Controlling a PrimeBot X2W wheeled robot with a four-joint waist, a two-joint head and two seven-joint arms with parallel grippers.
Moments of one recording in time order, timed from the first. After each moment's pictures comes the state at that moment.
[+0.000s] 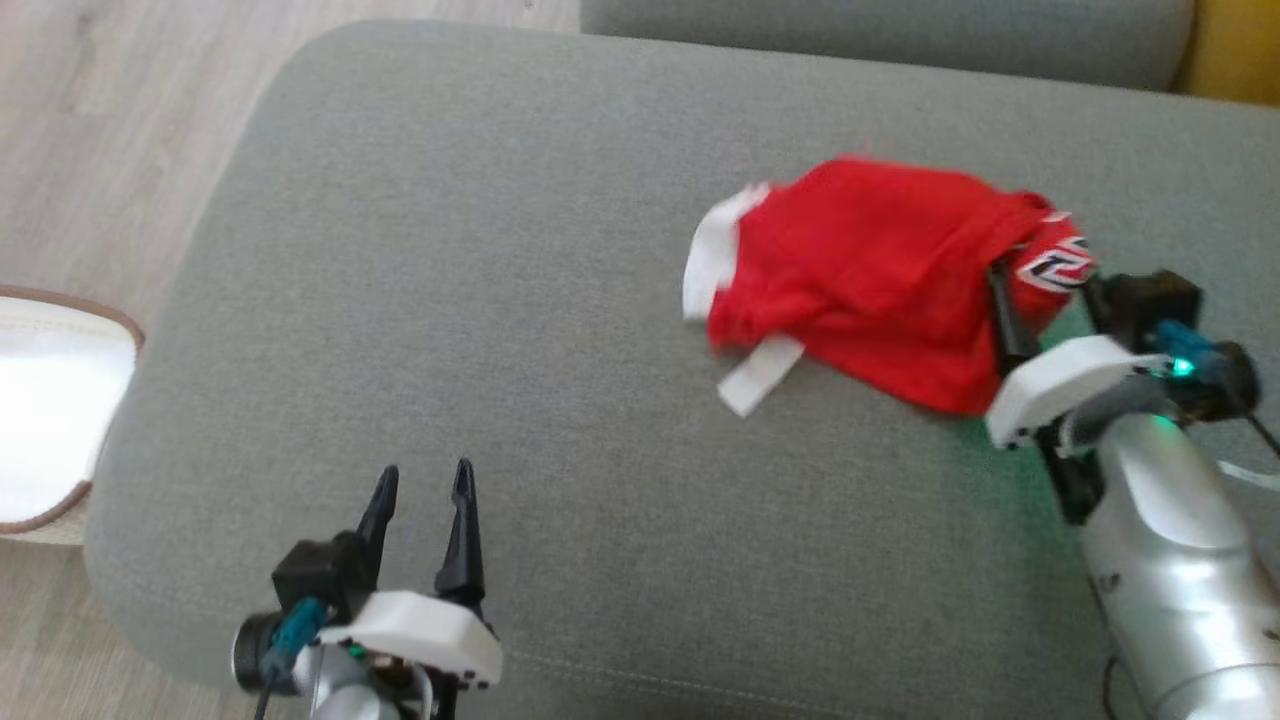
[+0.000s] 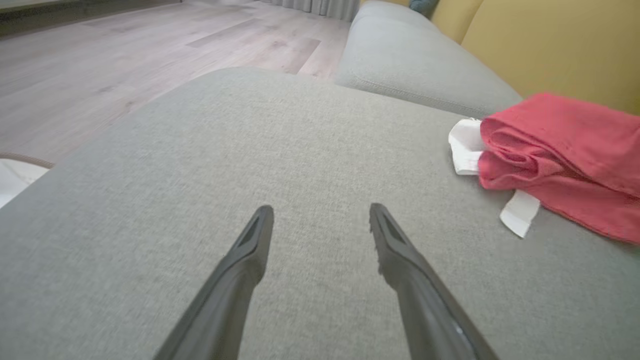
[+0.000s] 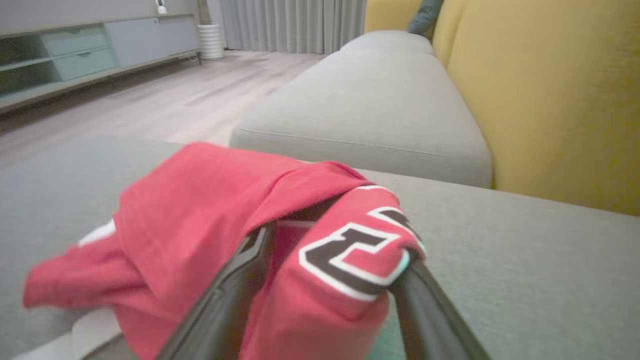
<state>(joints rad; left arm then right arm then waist) 0.00 0.04 -0.29 0.25 -0.29 0.12 -0.26 -0.60 -0.15 0.09 0.91 0.08 0.12 -0.26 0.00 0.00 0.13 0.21</state>
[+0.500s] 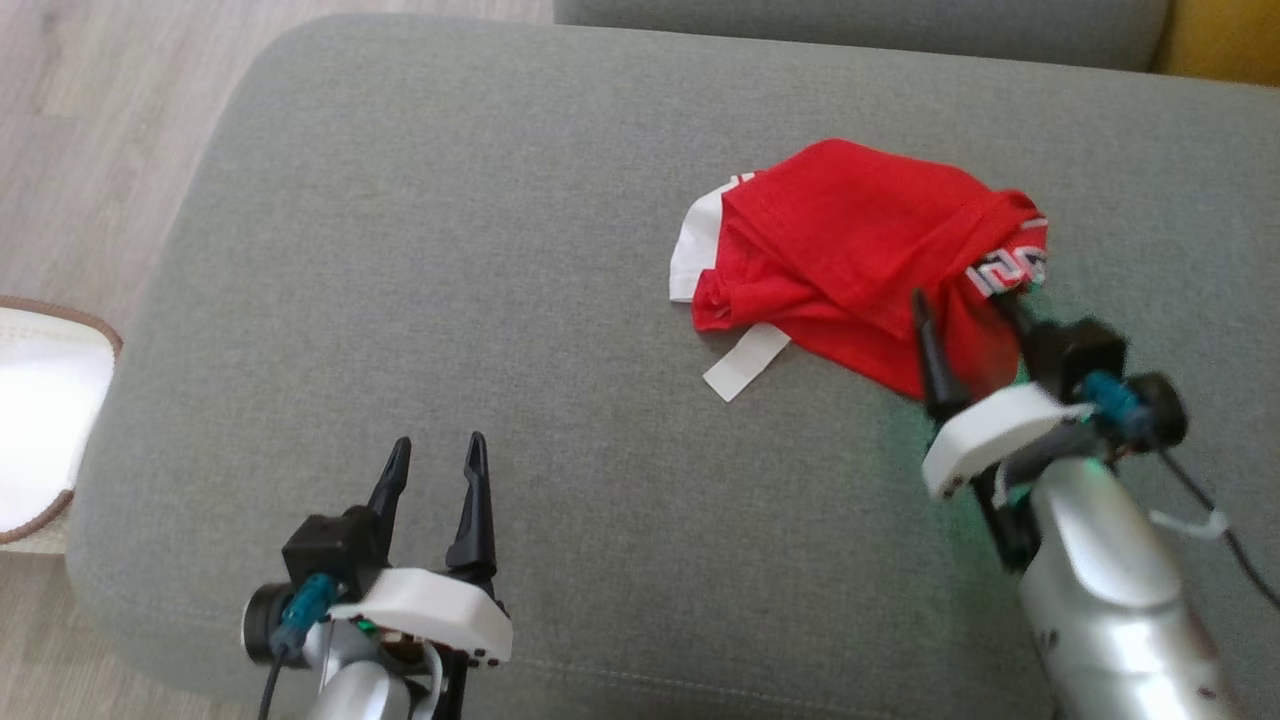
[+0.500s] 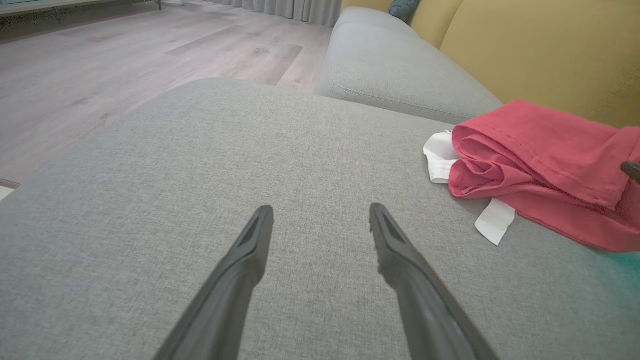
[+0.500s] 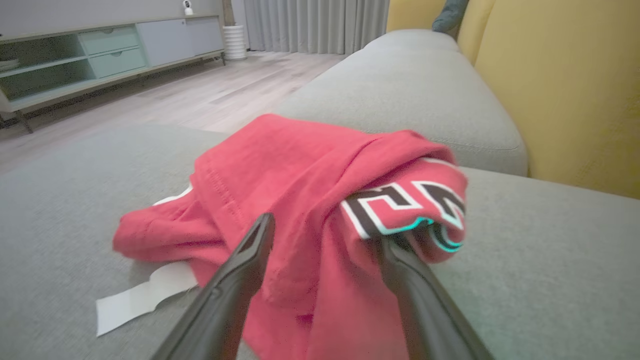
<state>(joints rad) -0.05 0.04 -0.31 0.25 -0.29 0.12 -0.26 -0.50 -0.07 0.07 0.78 0.00 0.12 -0.26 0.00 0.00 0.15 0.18</state>
